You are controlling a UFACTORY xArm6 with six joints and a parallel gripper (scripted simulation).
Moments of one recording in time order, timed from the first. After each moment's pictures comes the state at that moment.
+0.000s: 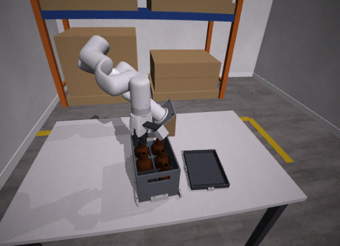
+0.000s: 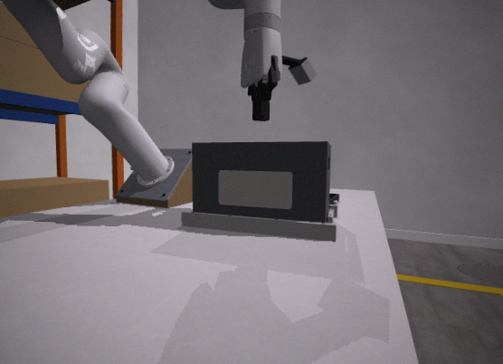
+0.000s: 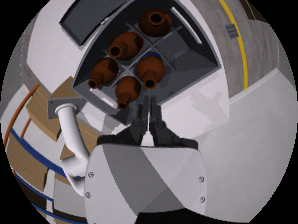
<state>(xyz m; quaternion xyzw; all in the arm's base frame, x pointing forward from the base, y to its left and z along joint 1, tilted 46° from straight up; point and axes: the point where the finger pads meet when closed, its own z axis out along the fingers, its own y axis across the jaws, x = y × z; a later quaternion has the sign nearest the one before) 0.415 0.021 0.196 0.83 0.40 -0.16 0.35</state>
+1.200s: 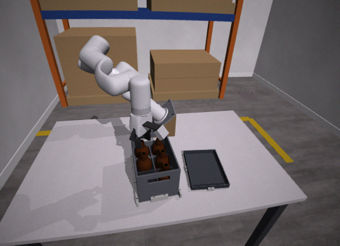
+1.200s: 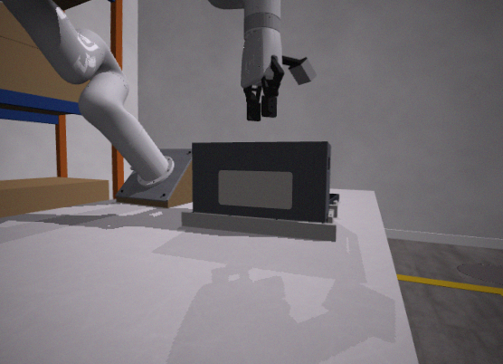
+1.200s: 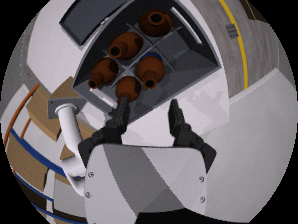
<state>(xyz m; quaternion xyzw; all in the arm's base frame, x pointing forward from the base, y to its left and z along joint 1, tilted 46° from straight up) 0.415 0.021 0.196 0.83 0.40 -0.16 0.35</state>
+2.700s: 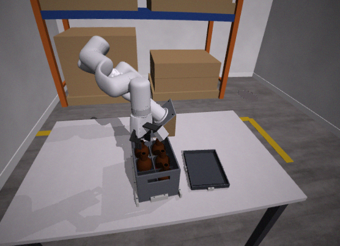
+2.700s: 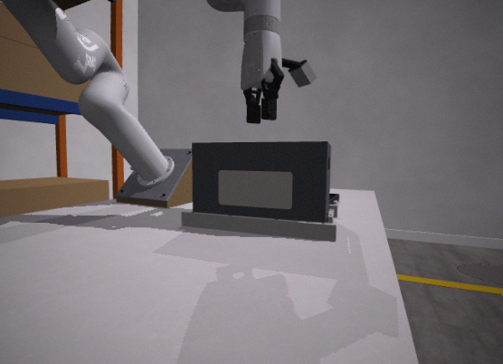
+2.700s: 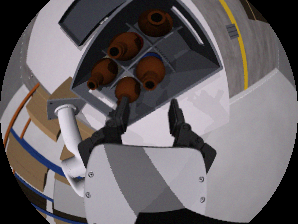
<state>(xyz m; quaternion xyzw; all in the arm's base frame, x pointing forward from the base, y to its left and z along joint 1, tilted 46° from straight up) 0.414 0.017 0.192 0.83 0.40 -0.16 0.35</state>
